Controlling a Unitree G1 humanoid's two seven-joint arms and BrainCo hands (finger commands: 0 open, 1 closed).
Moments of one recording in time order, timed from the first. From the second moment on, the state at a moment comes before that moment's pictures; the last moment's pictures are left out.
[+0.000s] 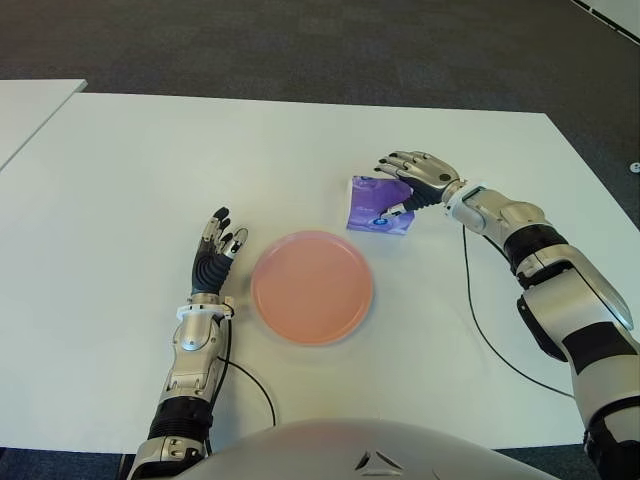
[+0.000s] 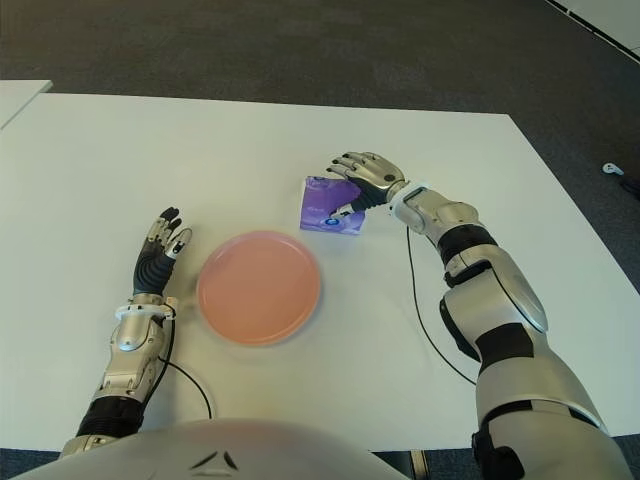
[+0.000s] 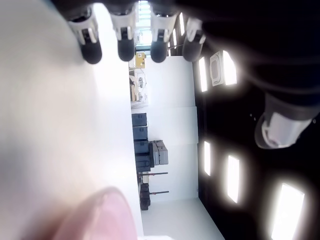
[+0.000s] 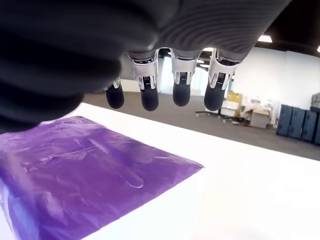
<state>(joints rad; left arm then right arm) 0.09 0.05 0.10 0.34 0.00 -0.43 0.03 -0.95 -0.58 0.65 1.13 -0.97 -0.61 -0.31</state>
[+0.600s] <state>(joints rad) 0.09 0.05 0.10 0.35 0.00 -0.44 0.03 -0.93 -0.58 0.65 1.09 -0.93 -0.63 -0.29</state>
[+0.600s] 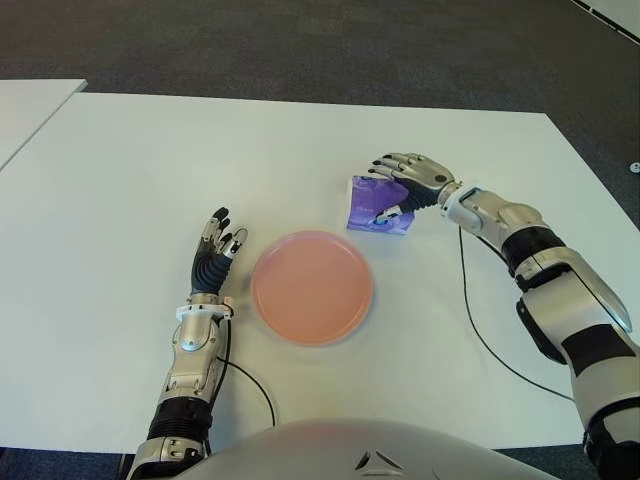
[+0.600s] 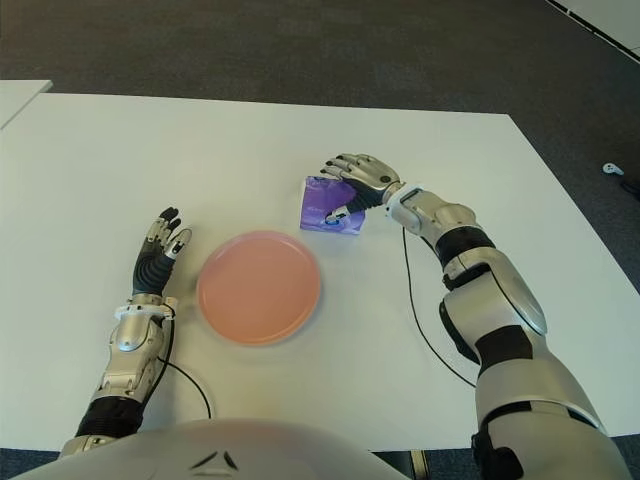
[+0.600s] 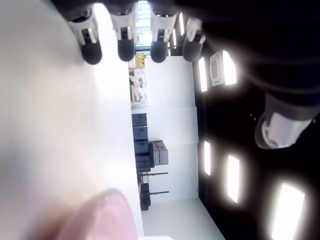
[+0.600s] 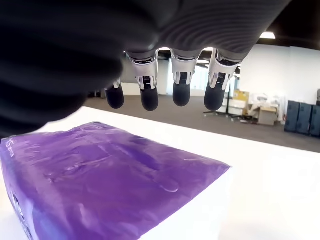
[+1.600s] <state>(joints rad) 0.09 0.05 0.10 0.35 0.00 -0.45 0.03 -0.90 -0.52 0.68 1.12 -0.94 -0.59 -0.29</state>
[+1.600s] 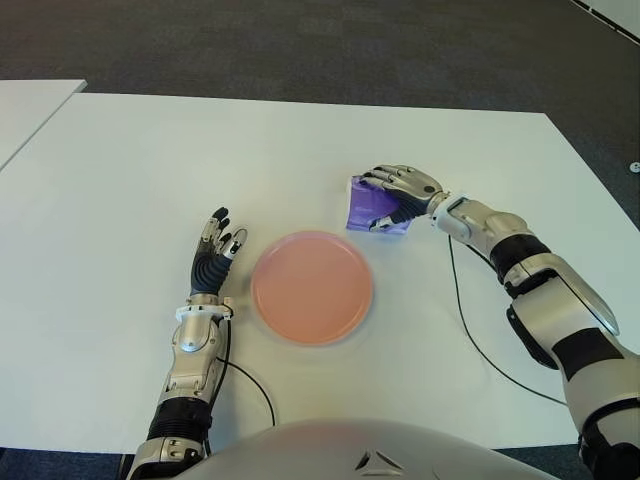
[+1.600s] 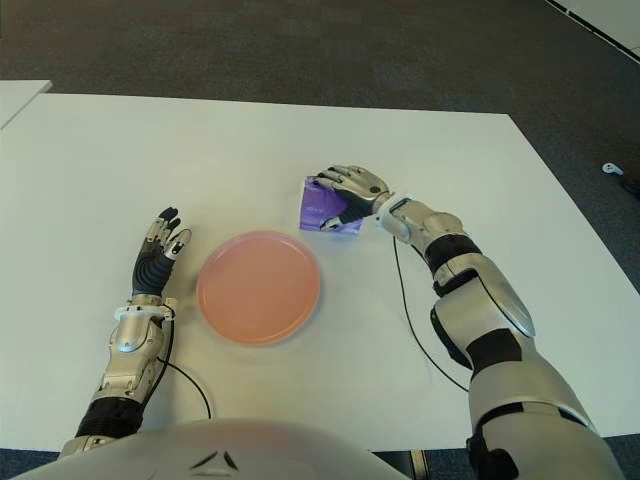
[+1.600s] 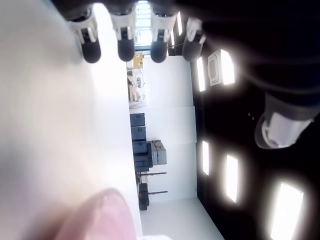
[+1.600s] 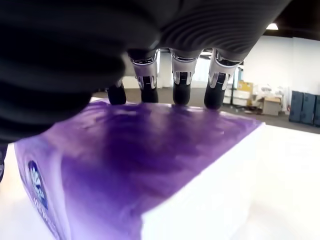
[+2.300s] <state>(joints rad) 0.11 0.05 0.11 0.34 0.00 -0.44 0.04 -0.91 -0.45 0.70 1.25 -0.93 -0.52 -0.32</state>
